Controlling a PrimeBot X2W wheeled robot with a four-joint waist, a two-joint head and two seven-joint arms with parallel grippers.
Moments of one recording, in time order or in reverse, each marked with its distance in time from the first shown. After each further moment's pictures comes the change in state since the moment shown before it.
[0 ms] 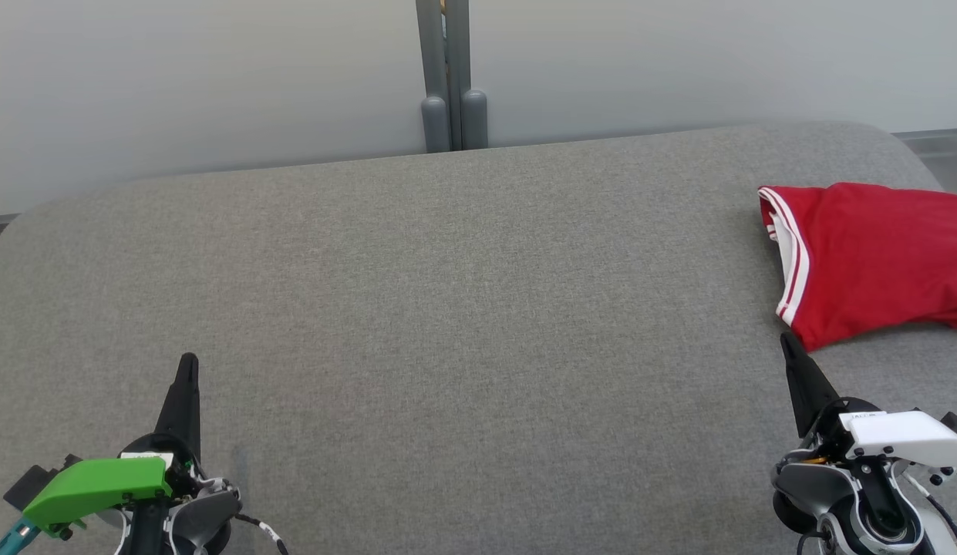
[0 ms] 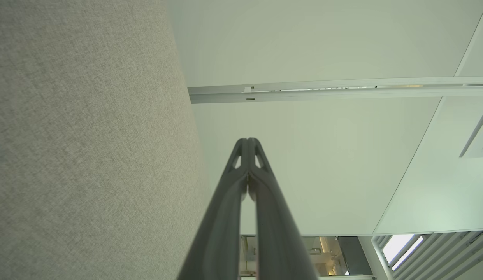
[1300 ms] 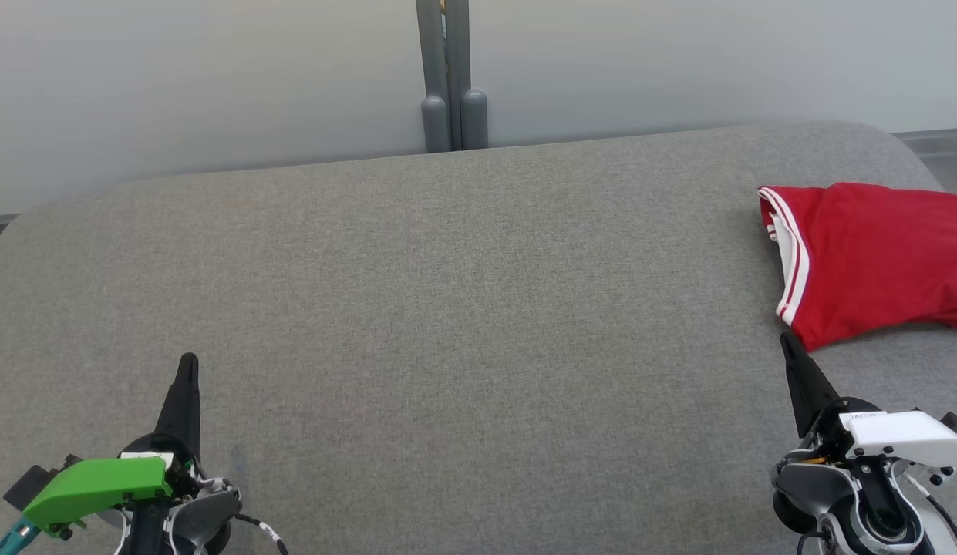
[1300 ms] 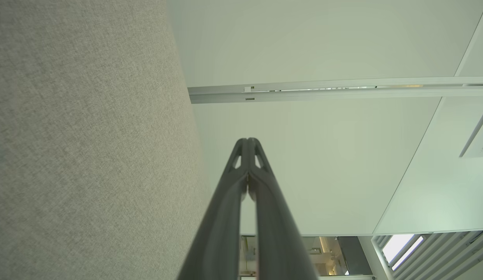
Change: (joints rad) left arm 0.000 0.000 0.000 0.000 0.000 0.000 0.000; right arm 0.000 0.000 0.000 0.000 0.000 0.000 0.000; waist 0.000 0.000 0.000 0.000
